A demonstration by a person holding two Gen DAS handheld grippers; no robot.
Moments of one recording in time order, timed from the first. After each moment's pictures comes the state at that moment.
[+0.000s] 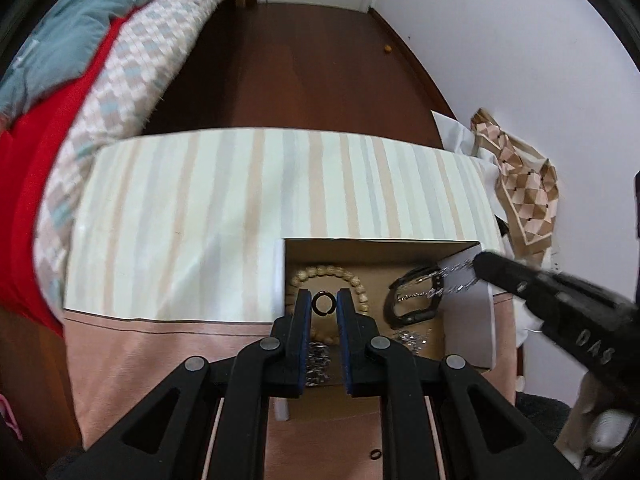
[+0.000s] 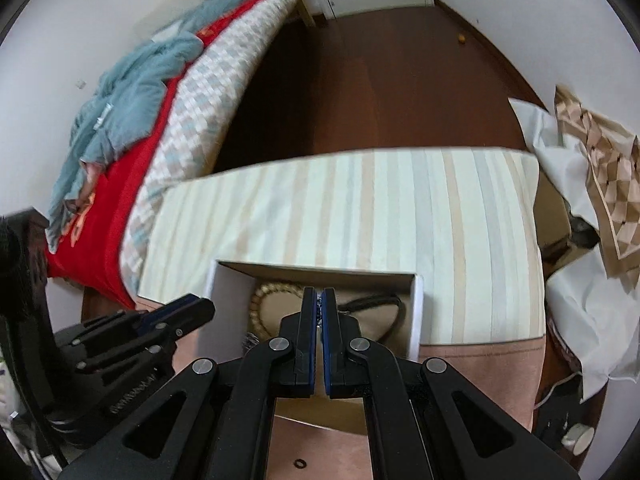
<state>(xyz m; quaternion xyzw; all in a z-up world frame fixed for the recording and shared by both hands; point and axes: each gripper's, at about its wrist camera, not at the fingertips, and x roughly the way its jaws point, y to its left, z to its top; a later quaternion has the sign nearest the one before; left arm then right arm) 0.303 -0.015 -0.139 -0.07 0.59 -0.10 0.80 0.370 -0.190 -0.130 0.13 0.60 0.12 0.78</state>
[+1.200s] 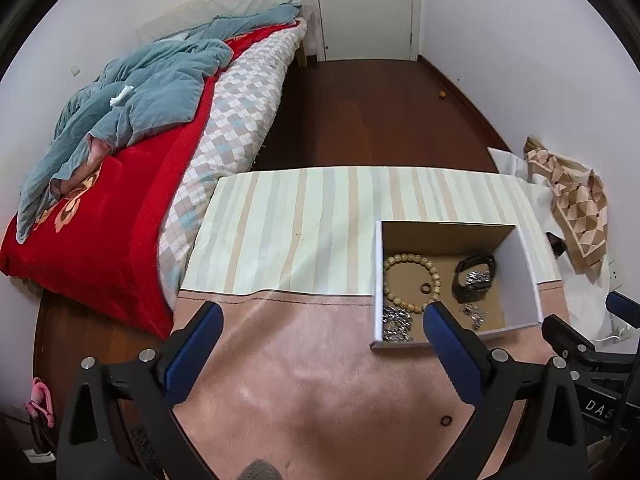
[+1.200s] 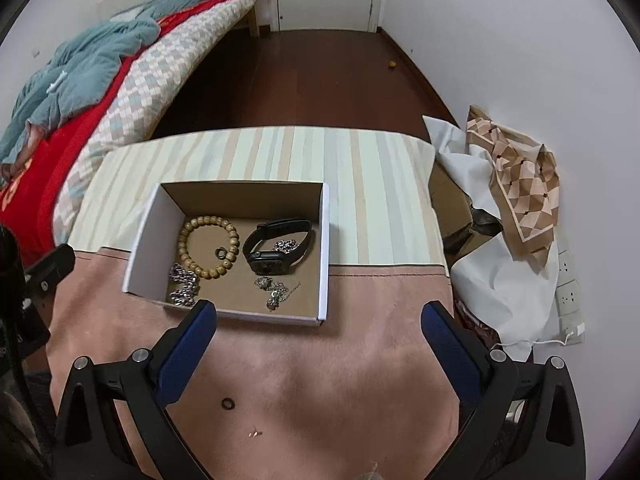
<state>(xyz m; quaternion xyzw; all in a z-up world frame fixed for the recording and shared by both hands) 0.206 0.012 -0.079 0.02 0.49 0.03 0.87 0.257 -0.185 -0.086 0.01 0.55 -0.01 0.83</state>
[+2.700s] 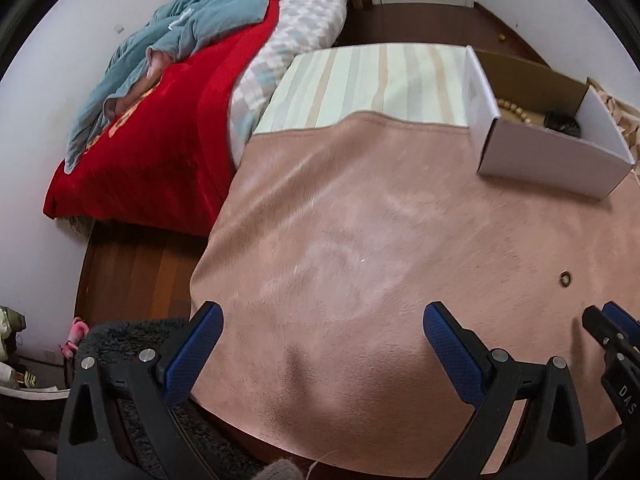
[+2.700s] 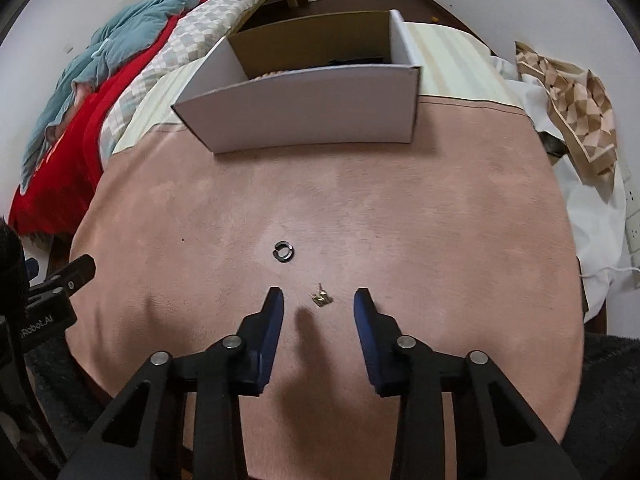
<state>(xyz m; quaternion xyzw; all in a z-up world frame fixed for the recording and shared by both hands) 0.101 0.054 -0.176 0.06 0.57 0.15 0.81 0.135 -0.148 -0.192 0.07 0.59 0.08 0.80</state>
